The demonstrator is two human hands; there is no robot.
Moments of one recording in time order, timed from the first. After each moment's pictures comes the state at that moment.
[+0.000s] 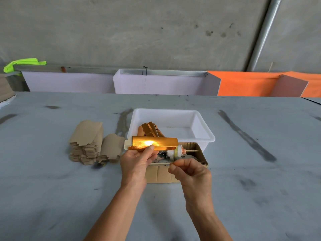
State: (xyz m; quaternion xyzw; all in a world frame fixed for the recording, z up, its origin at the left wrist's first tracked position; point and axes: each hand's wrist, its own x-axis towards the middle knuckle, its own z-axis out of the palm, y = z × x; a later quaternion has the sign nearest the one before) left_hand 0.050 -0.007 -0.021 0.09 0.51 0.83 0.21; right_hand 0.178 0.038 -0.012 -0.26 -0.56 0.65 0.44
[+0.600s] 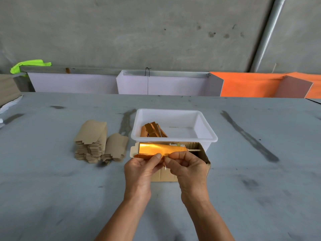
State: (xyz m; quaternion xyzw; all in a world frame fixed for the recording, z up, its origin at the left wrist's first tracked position) left_hand 0.079 -0.031 -0.019 0.17 0.48 0.83 0.21; right_hand 0.165 0.028 0.007 -0.25 -0.55 0.68 0.41
